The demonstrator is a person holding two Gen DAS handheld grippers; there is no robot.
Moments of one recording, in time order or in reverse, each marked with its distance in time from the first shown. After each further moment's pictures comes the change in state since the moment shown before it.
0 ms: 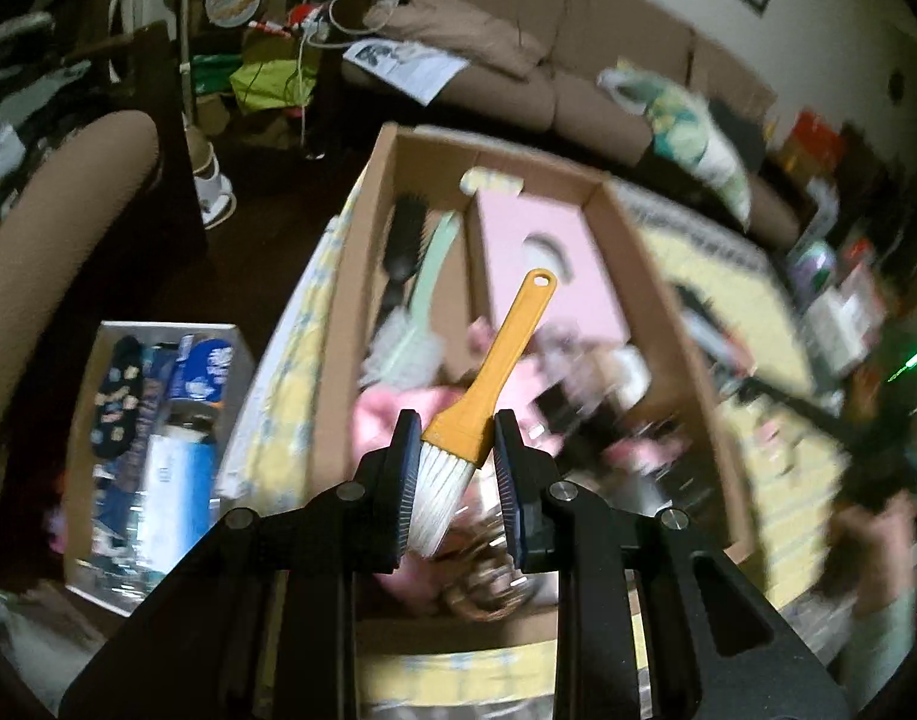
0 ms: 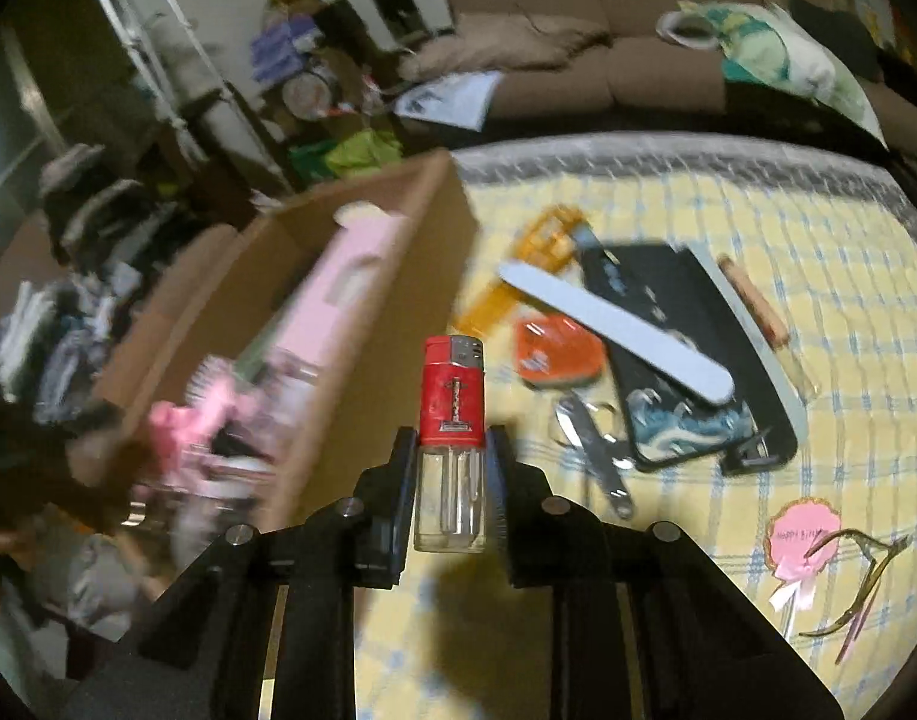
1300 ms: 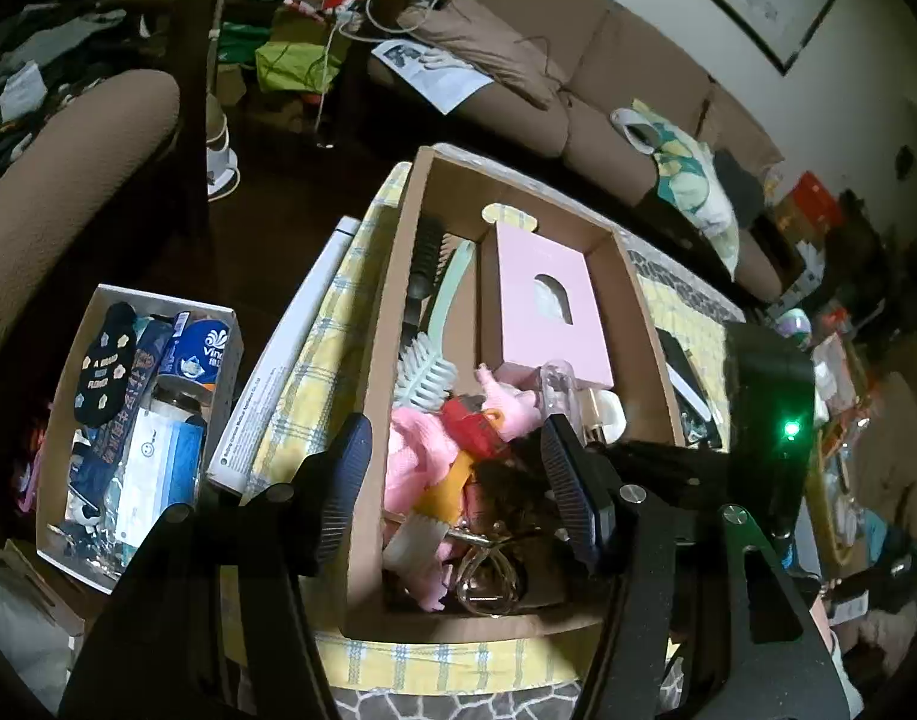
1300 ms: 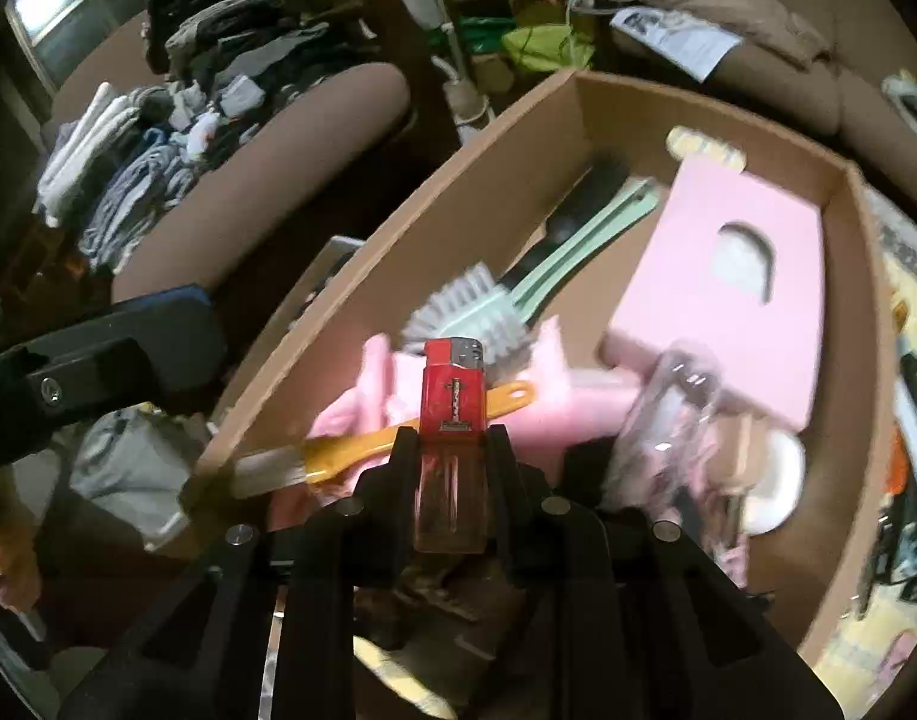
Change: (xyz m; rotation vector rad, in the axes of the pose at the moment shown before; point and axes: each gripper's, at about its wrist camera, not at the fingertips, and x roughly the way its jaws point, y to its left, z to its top) left arm -0.030 0.035 0.018 -0.179 -0.029 -0.115; right arm 0.122 0.184 0.003 -0.319 0.306 0.157
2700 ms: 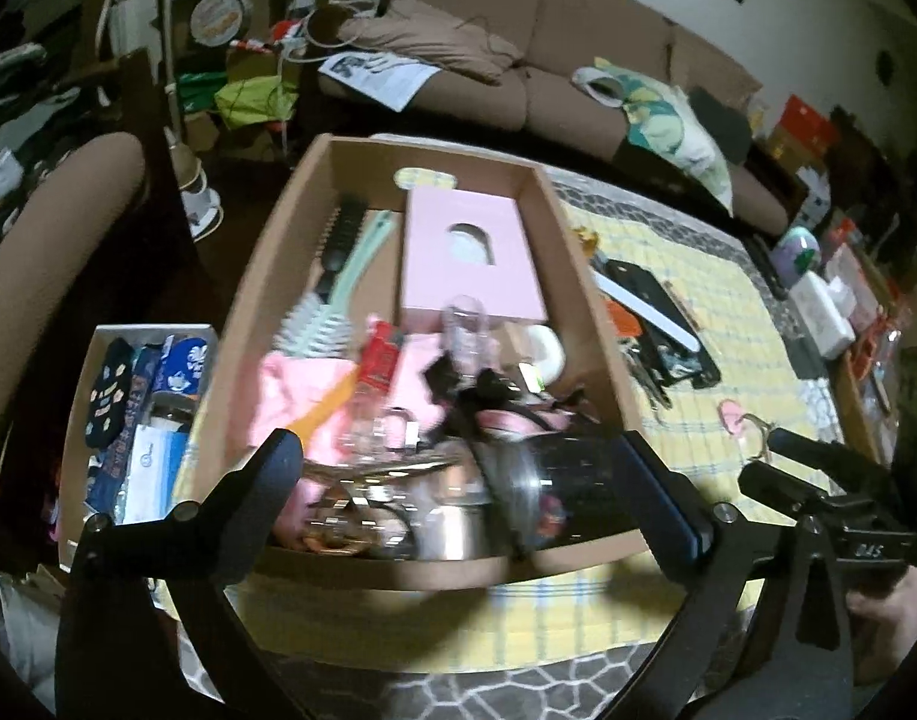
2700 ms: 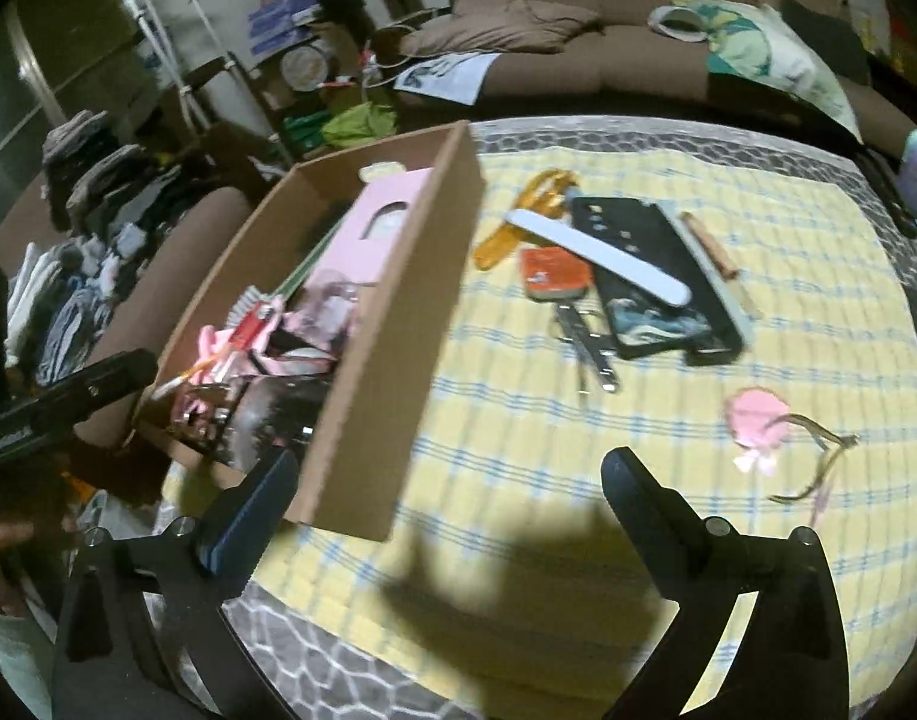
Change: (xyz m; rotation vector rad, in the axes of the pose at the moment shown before) left arm 0.013 -0.104 -0.052 0.187 -0.009 0.092; right arm -0.169 -0.104 -0.139 0.338 -0.217 -0.226
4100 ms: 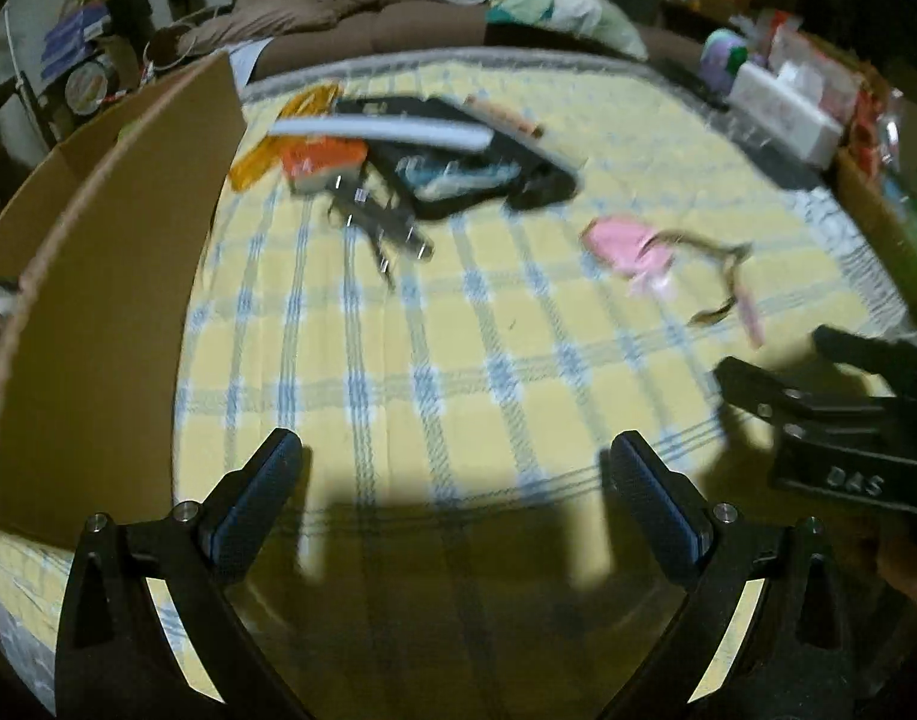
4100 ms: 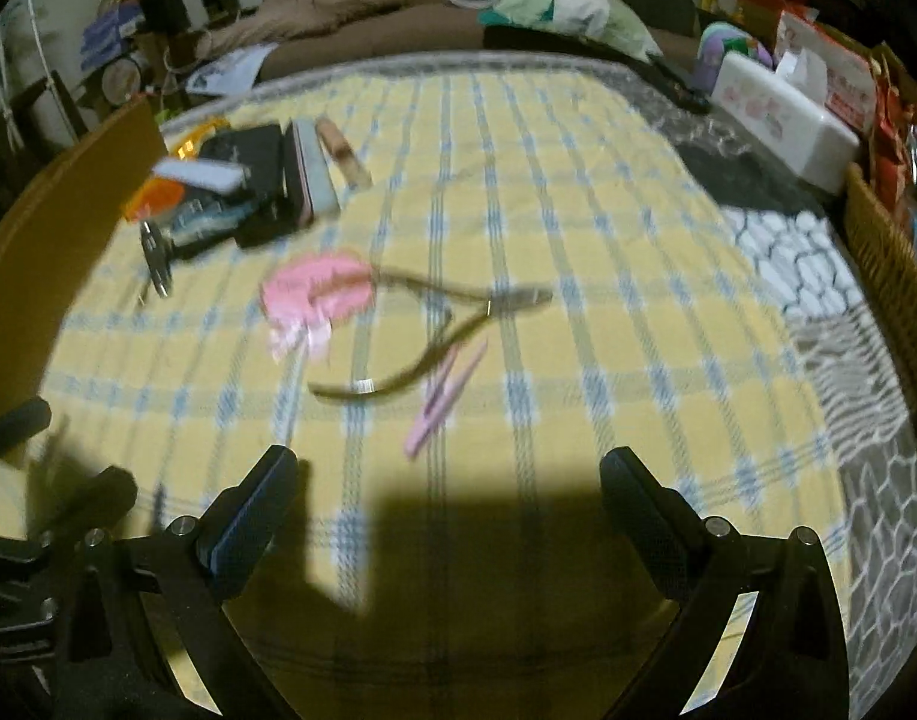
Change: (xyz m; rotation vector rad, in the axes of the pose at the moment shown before) left arm 0.150 -0.220 -0.109 0.284 0.082 0.062; right arm 0.009 -0.191 -0.082 0.123 0.000 -0.402
